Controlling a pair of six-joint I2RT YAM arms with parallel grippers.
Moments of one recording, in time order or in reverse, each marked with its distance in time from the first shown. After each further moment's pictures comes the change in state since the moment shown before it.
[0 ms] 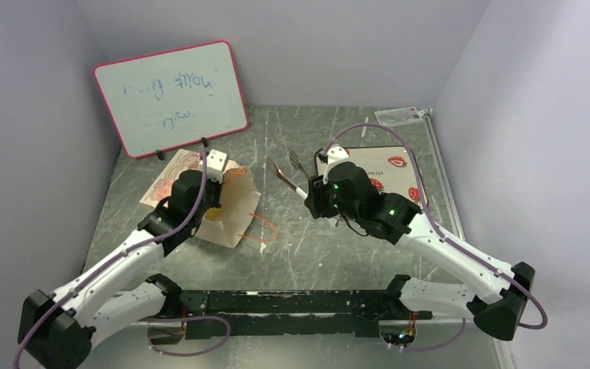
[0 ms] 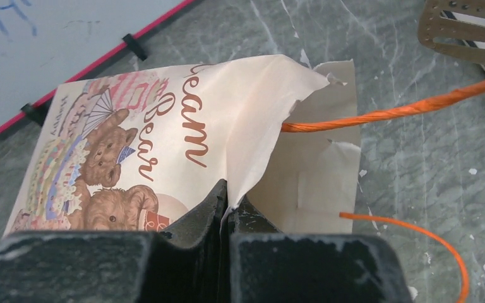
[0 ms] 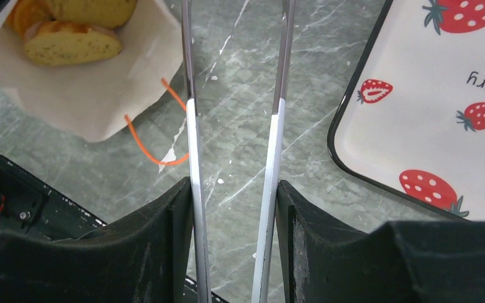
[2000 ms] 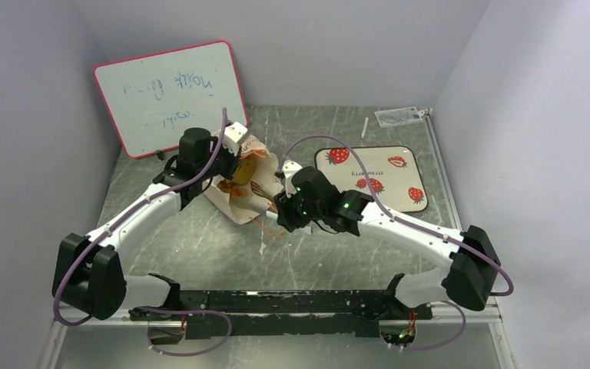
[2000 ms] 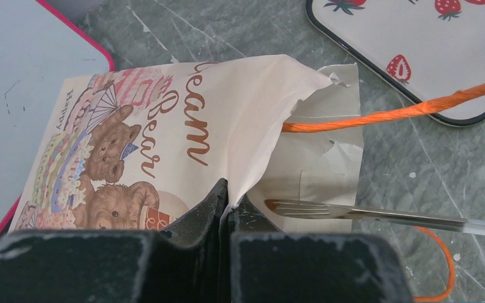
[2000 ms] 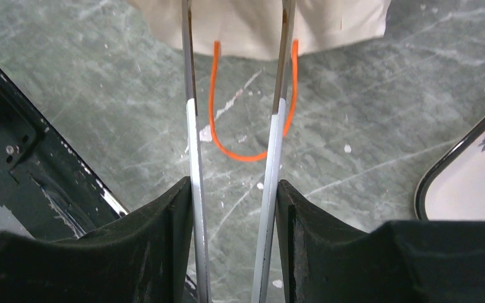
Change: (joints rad) left arm 0.195 0.428 0.290 0.103 0.618 0.225; right arm 0.055 0.253 -0.061 0.193 -0.254 -0.135
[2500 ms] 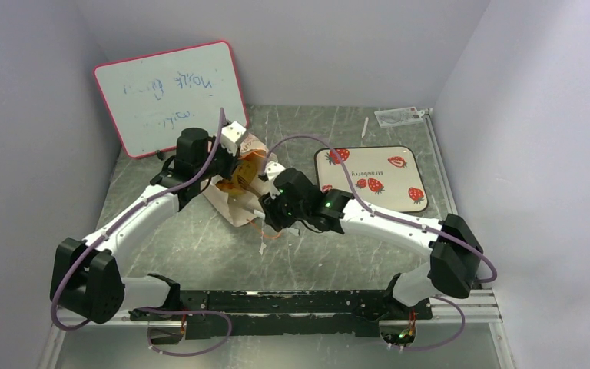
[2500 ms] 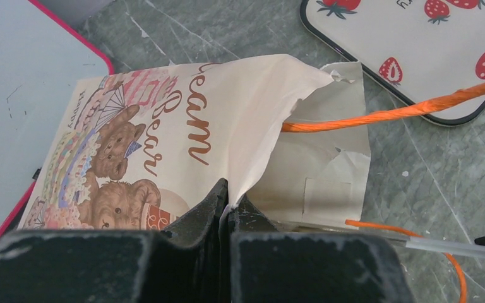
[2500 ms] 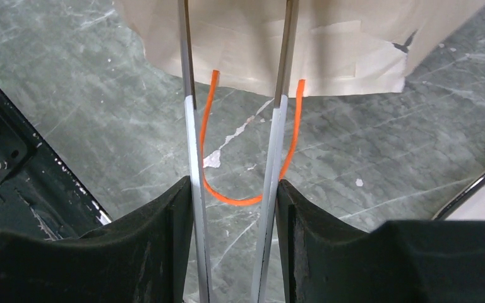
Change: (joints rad) left arm 0.003 -0.023 0.000 -0.011 0.021 0.000; right arm 0.053 0.131 0.082 0.064 0.048 -0.028
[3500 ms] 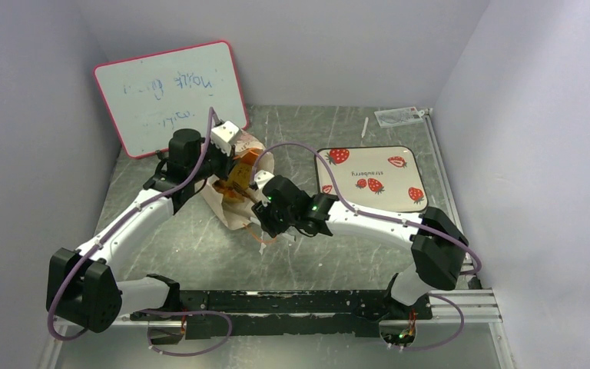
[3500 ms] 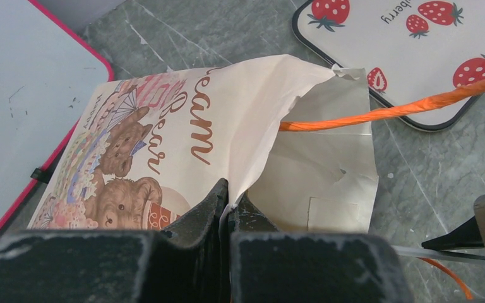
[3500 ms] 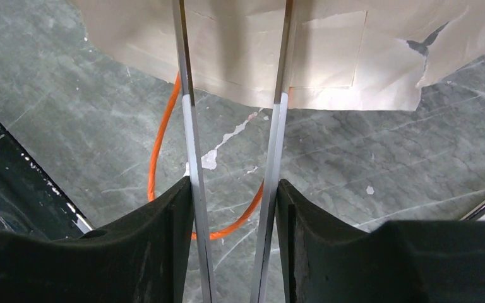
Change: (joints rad) left arm 0.039 -0.058 -0.017 -0.005 0.047 -0.029; right arm 0.047 0.103 0.009 0.022 0.036 -0.031
